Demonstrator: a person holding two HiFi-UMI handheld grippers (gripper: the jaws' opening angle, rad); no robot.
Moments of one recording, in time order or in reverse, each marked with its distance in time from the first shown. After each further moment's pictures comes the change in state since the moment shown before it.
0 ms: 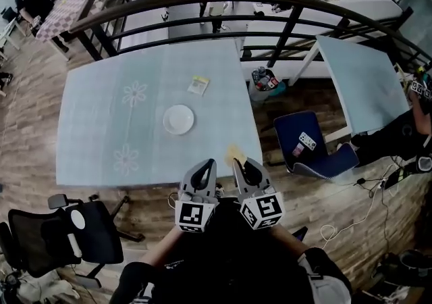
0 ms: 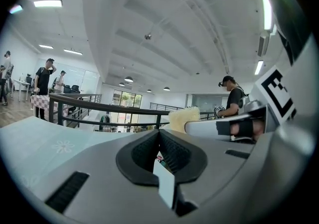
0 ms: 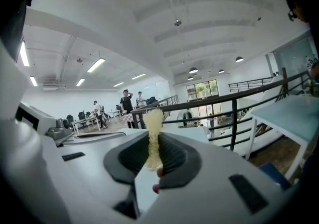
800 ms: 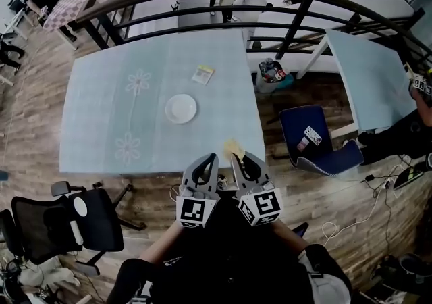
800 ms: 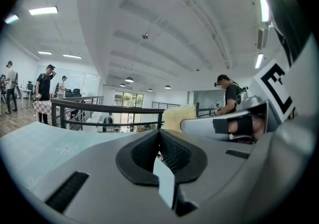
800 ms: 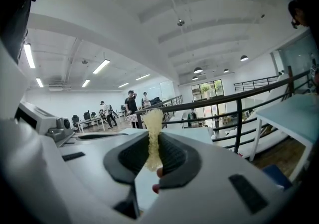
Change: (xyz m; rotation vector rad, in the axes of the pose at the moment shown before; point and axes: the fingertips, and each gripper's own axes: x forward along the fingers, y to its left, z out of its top) left arm -0.004 -0.013 -0.004 0.044 0.010 0.034; right arm -0.004 0.005 -0.005 -0.011 -0.003 0.061
